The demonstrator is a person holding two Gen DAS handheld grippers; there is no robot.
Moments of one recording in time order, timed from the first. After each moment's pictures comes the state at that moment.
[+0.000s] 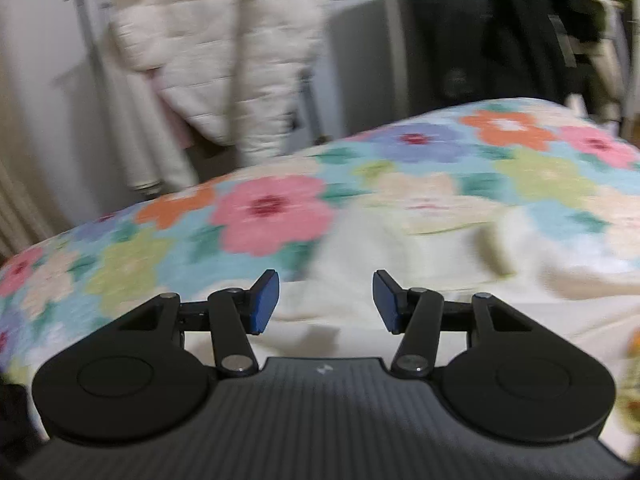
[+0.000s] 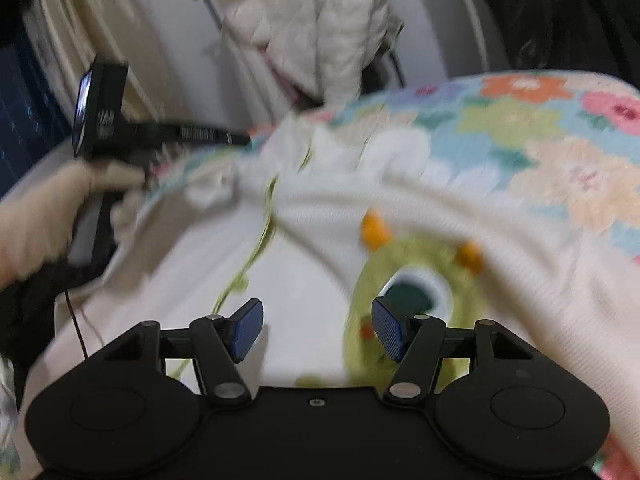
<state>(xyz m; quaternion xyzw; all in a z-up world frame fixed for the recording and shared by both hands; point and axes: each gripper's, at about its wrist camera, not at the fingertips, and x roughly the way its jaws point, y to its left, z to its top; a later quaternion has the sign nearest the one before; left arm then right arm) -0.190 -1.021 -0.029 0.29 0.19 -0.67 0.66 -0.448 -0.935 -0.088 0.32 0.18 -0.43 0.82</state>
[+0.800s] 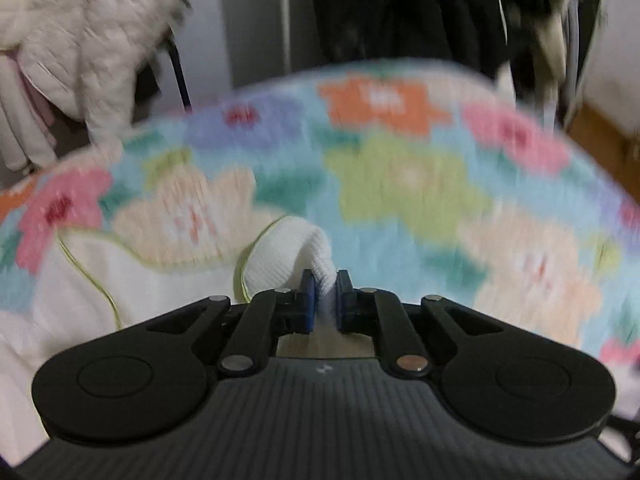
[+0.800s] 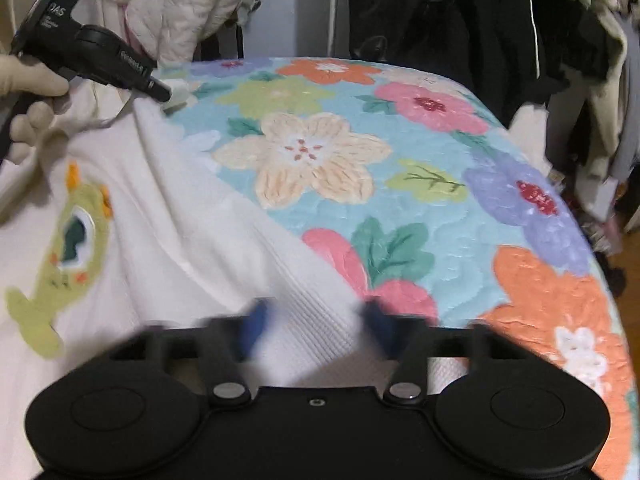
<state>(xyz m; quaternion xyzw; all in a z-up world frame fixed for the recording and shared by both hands) -0.337 -1.114 -0.053 0.27 0.26 -0.70 0.60 -0.580 -0.953 -0.102 0.25 0.31 -0.59 0.70</state>
